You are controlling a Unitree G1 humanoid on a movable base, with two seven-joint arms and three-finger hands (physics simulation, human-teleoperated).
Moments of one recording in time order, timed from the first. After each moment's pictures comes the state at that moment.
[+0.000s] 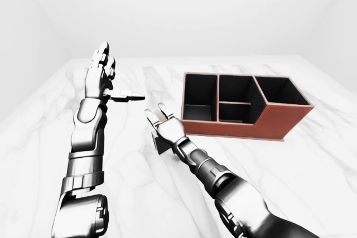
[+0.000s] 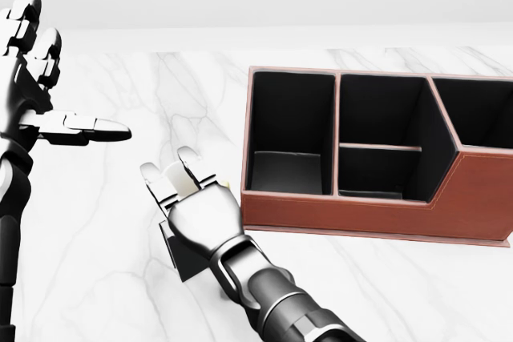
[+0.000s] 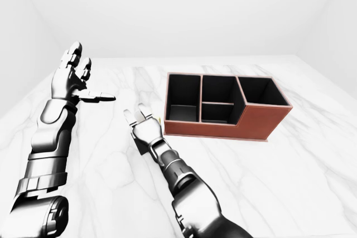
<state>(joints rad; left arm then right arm) -0.63 0.33 0.21 0.27 -0.15 0.09 -0.15 -0.84 0.24 0.25 1.30 -1.48 -0.09 -0.52</state>
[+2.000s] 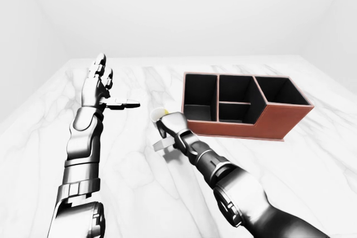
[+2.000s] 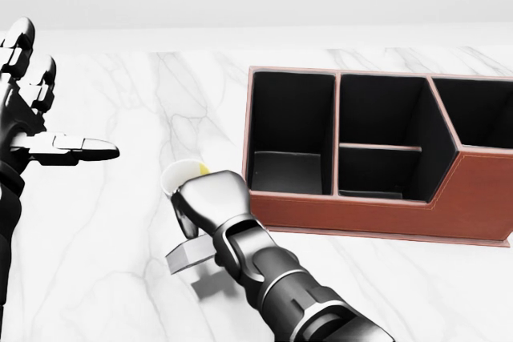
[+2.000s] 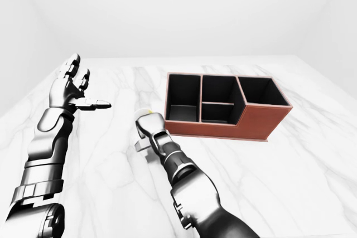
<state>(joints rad) -0.56 0.35 0.24 0.29 -0.20 0.09 -0.18 -0.95 0.23 0.14 1.38 -1.35 -0.09 -0.42</state>
